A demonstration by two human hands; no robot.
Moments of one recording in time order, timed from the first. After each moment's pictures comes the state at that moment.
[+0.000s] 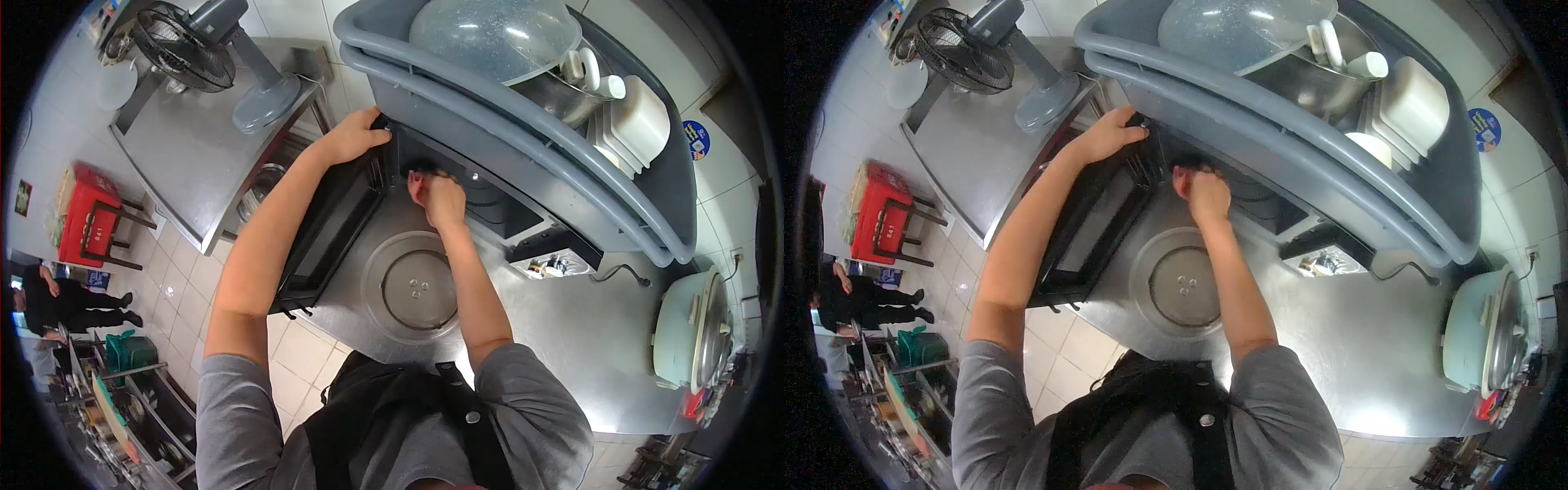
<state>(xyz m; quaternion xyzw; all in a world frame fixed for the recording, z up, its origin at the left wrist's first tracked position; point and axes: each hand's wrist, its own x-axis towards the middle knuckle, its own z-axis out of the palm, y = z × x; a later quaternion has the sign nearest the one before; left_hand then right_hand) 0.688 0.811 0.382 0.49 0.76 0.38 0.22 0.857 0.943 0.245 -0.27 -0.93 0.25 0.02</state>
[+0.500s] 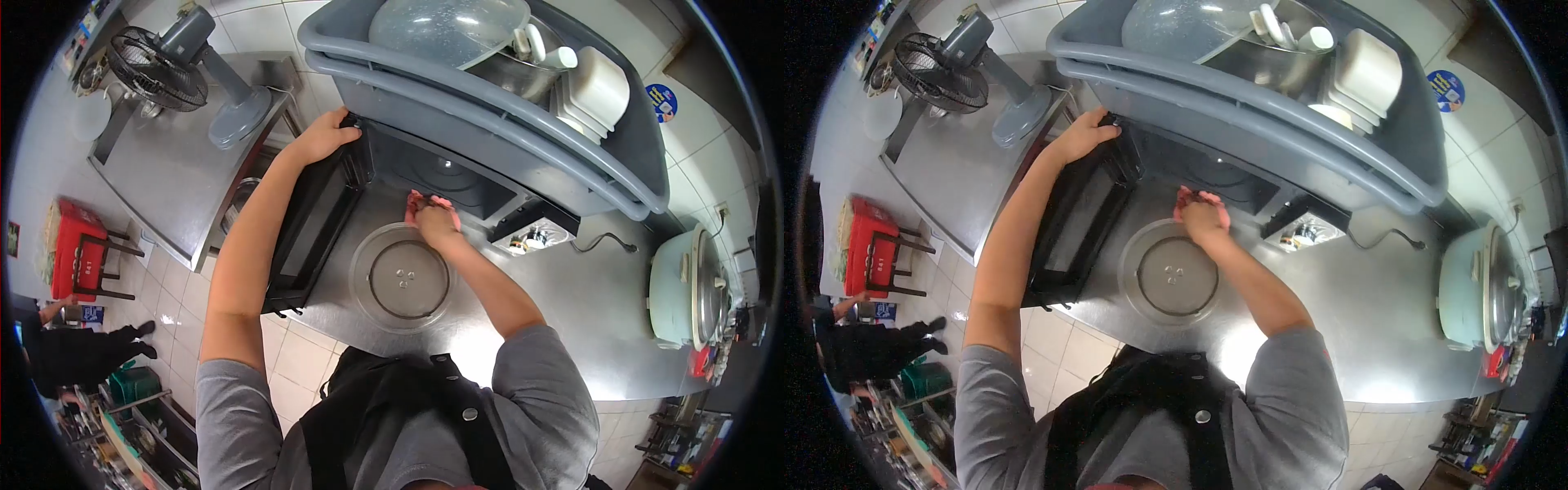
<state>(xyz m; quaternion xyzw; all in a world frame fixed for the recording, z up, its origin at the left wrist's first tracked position) 0.692 0.811 0.384 0.49 0.72 0.42 0.24 0.934 0.947 0.193 -0.23 -0.97 0.08 0.02</state>
